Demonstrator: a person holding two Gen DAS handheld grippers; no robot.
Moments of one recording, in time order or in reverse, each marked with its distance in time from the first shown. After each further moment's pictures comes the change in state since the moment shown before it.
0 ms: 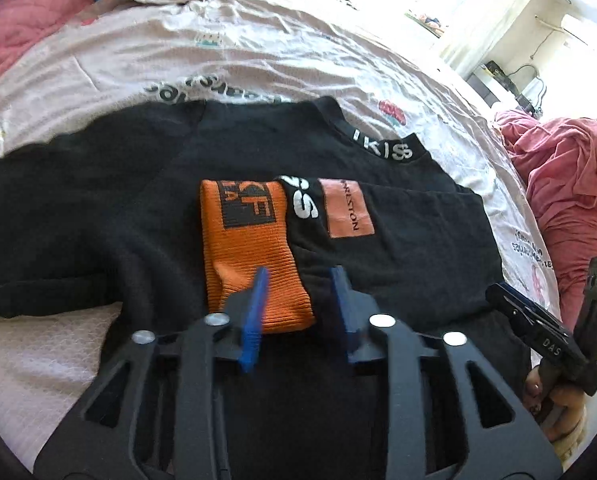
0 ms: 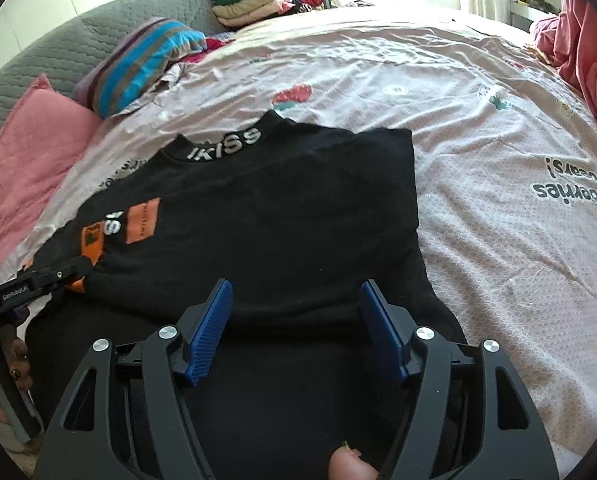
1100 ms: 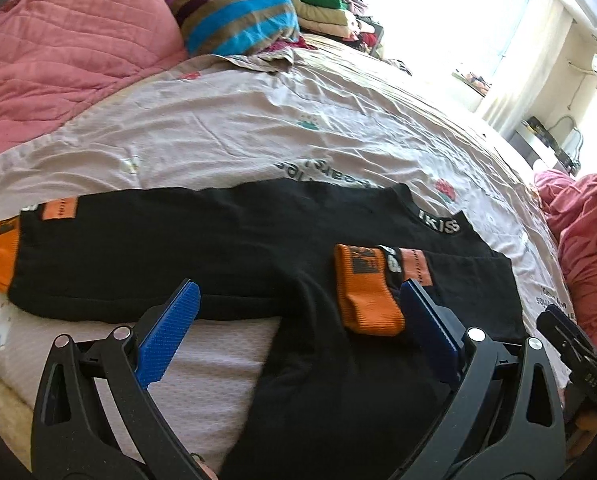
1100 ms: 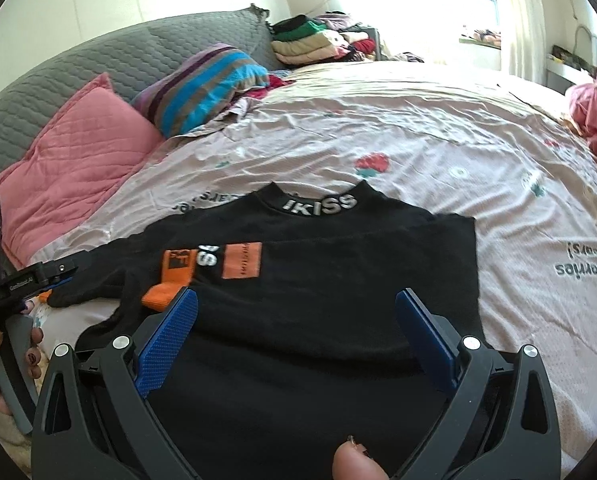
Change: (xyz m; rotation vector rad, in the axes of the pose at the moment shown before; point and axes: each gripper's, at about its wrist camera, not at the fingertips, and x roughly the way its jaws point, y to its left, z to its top) left arm -0.091 0.053 -0.002 -0.110 -0.213 0.186; right arm -0.048 0.082 0.015 -0.153 -0.154 0.099
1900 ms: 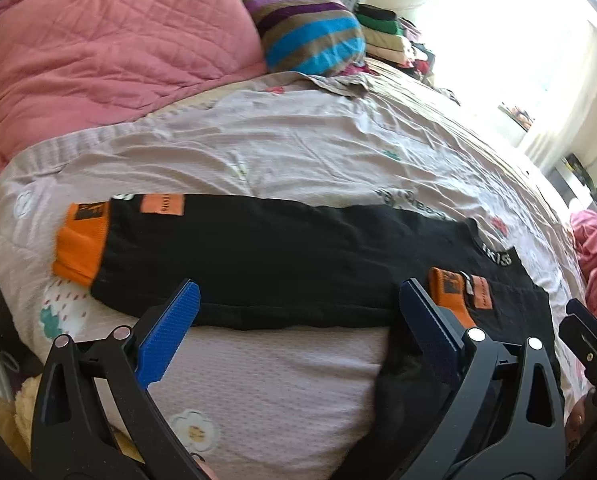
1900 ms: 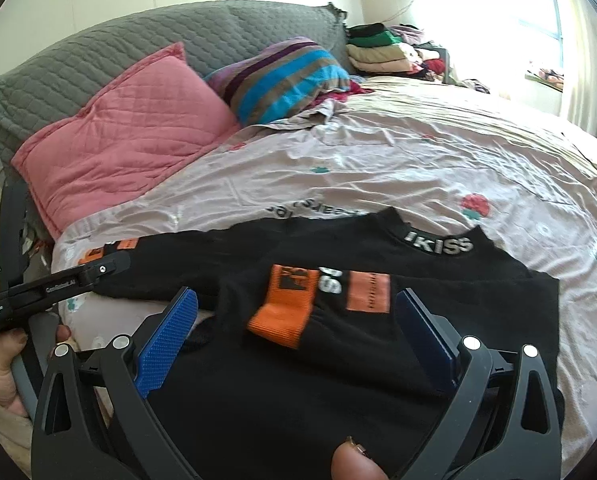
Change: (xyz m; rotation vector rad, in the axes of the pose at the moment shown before) left arm -0.030 0.083 0.001 -0.121 -0.061 0.138; right arm 0.020 0.117 0.018 -0.185 0.004 0.137
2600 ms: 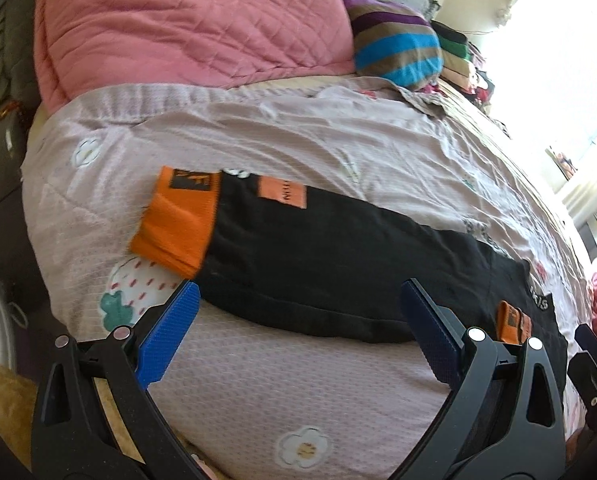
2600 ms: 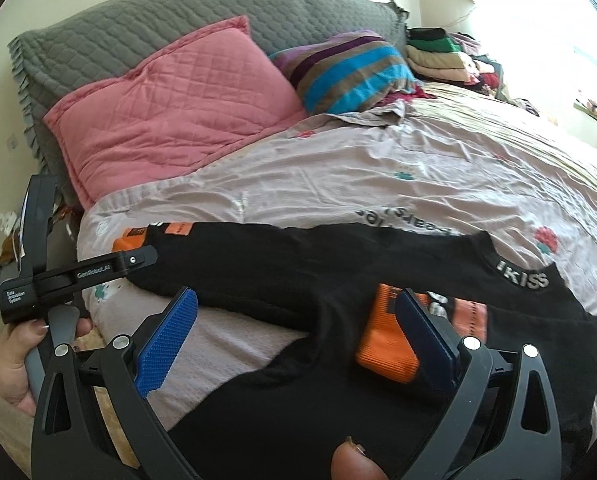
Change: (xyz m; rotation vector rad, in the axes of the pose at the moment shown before) left arm 0.004 0.090 -0.001 -0.202 0.019 0.109; right arm 0.043 0.085 0.012 -0.144 0.041 0.107
